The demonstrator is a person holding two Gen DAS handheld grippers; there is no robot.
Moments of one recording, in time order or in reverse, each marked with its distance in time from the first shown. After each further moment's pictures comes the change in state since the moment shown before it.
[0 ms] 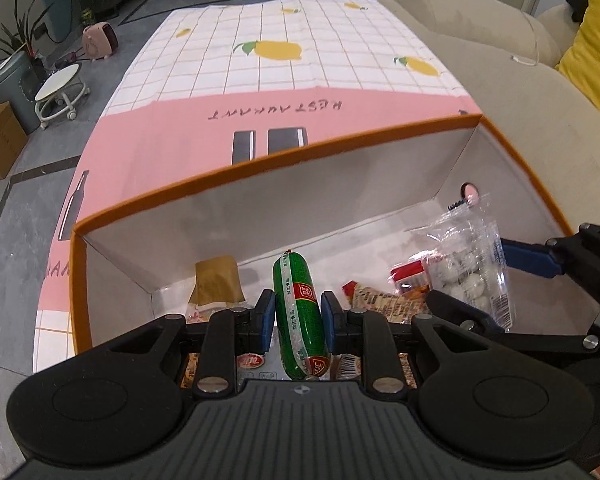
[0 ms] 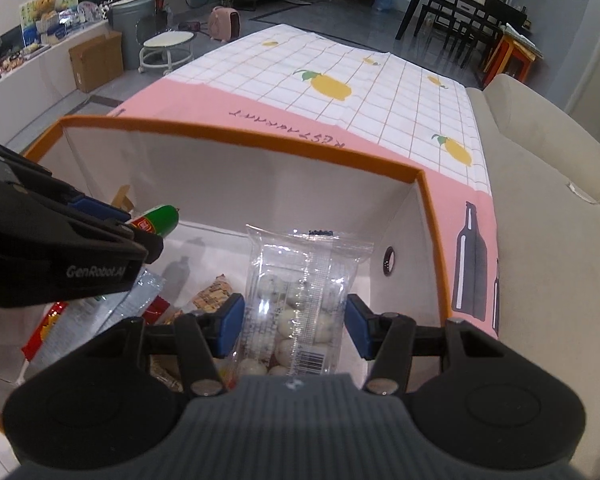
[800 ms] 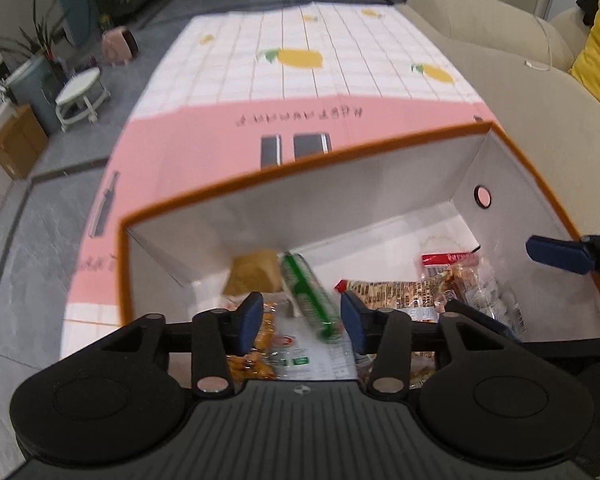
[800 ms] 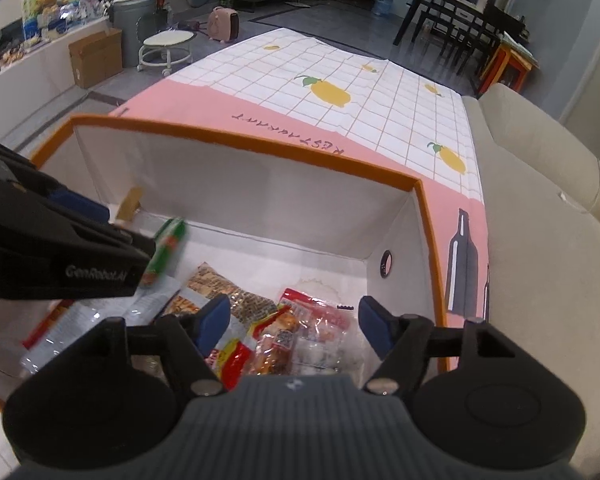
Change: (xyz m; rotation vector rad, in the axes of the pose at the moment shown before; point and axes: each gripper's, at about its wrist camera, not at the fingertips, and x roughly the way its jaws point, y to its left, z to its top) left arm -0.023 0.007 -0.006 -0.005 -0.034 0.067; right arm -0.018 0.008 0.001 -0.002 -0.008 -0.021
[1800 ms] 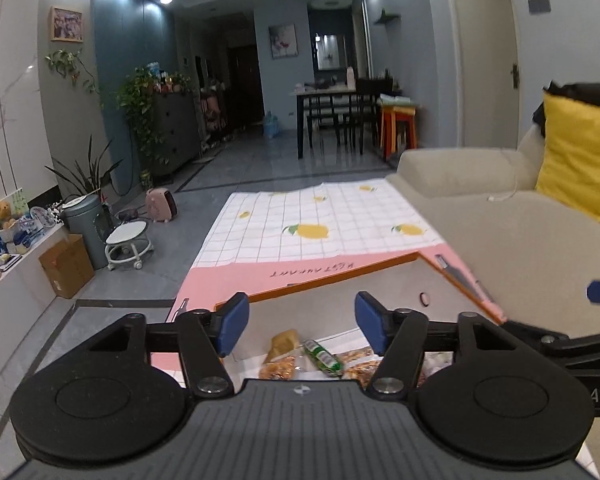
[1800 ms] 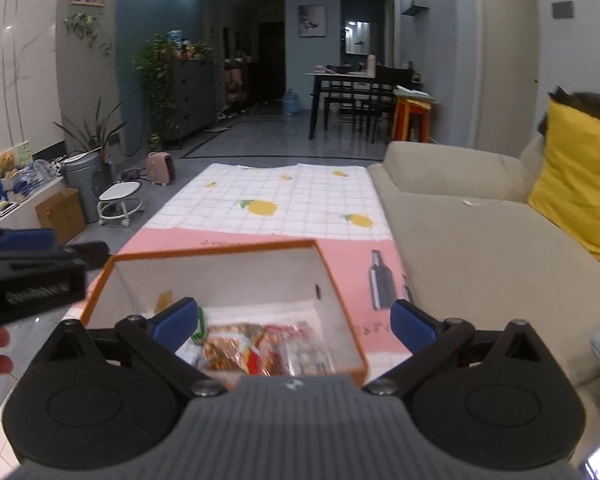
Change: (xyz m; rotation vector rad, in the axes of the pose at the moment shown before) left arm -0.155 -0.021 -0.094 0.012 -0.569 0.061; right arm -0.170 -0.004 -0.087 0.323 -0.366 -0.109
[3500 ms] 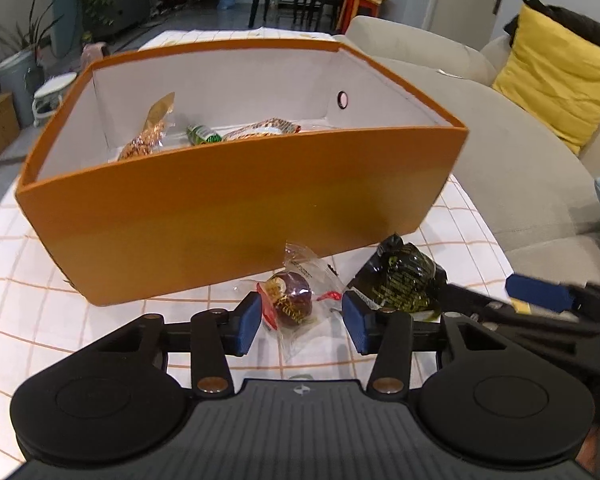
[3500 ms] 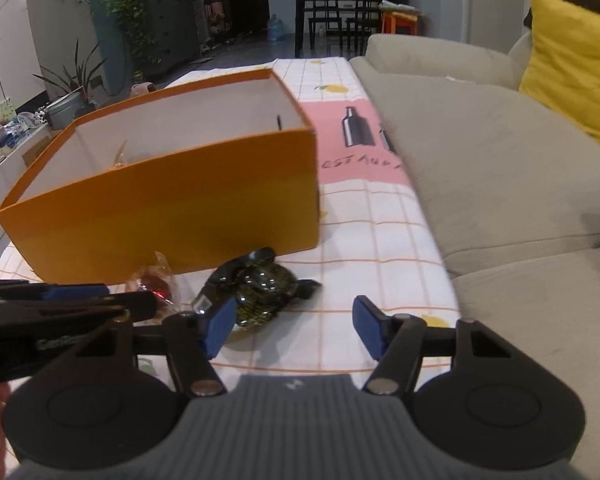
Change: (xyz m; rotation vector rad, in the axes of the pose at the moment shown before) left arm 0.051 -0.059 -0.125 -0.139 0.397 -0.205; right arm 0.028 -0.042 -0.131 0.069 0.231 0.008
